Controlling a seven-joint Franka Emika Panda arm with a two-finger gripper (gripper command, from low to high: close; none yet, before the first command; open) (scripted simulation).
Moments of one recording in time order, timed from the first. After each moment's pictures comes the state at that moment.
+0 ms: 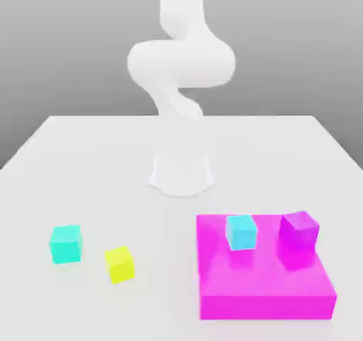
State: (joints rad) arm 0.01 -0.72 -0.07 -2.35 0.00 2.35 0.72
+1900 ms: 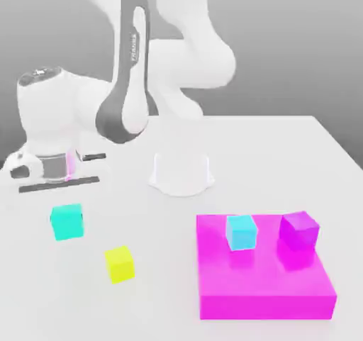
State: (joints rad) arm -0.11 -0.04 -0.47 -2.82 -0.02 2.77 -0.31
